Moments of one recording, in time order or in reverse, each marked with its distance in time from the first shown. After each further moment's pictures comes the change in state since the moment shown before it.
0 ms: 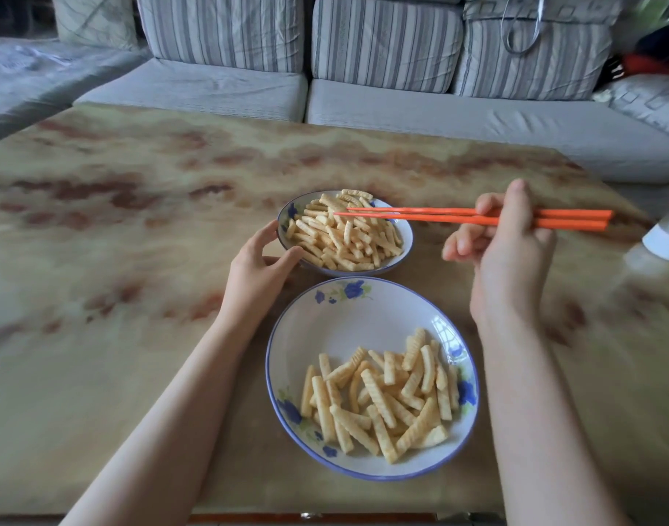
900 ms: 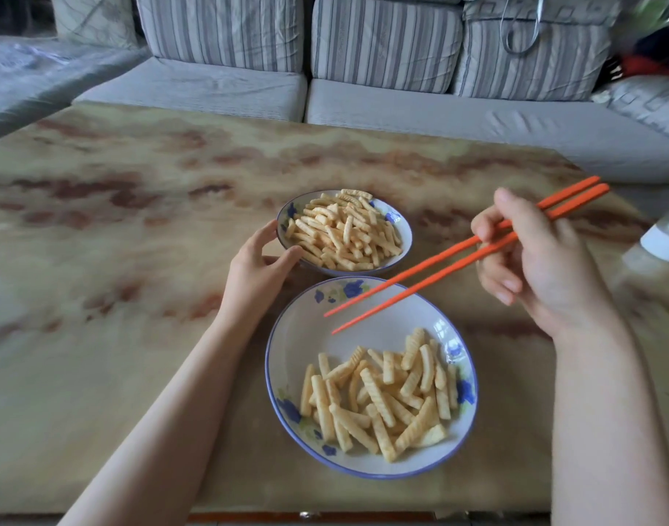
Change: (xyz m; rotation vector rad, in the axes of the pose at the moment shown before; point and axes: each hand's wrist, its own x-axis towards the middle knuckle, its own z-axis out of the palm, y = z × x) left_hand 0.001 -0.001 -0.001 0.007 0.004 -0.010; right_hand 0.010 -0.027 -0.038 -0.261 -0.519 0.120
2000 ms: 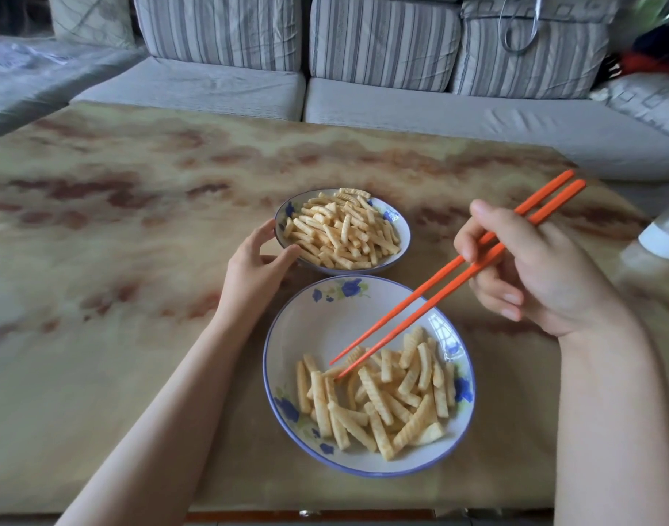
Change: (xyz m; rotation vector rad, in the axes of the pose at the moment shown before) left_hand -0.001 0.002 0.000 0.032 -0.001 0.036; right_hand -0.009 -0.013 0.004 -0.062 -0.202 0.126
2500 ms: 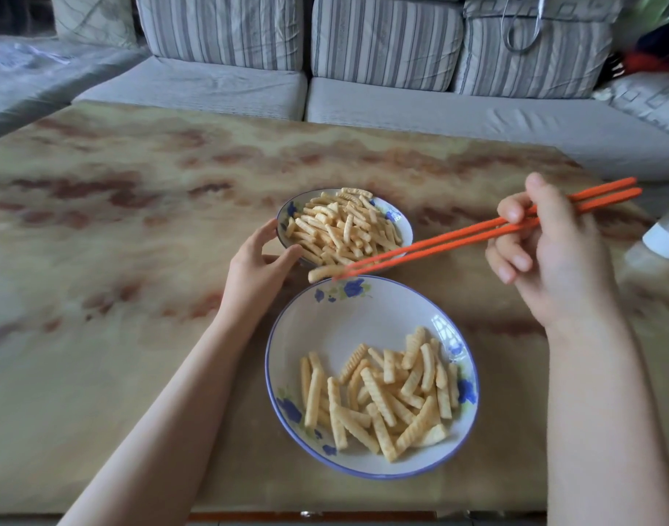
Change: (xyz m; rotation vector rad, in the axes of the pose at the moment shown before) left_hand 0.000 0.000 0.000 -0.003 0.000 -0.003; right_hand 0.018 0.011 -0.005 0.326 0.409 -0.182
